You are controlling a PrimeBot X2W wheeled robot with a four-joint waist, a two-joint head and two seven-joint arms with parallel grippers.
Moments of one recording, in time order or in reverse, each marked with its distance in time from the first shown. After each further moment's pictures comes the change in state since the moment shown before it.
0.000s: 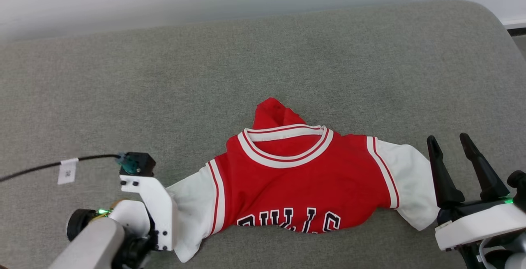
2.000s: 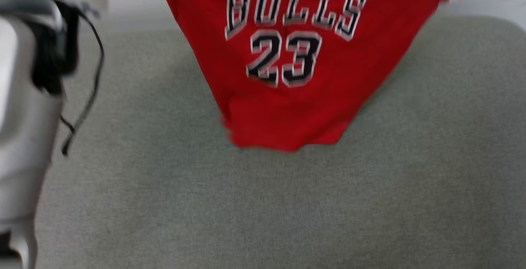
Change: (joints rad) left arm -0.613 -0.041 0.235 0.005 0.204 0.015 -0.642; right arm -0.847 -0.179 -0.056 0.351 0.100 0.000 0.425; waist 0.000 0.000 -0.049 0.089
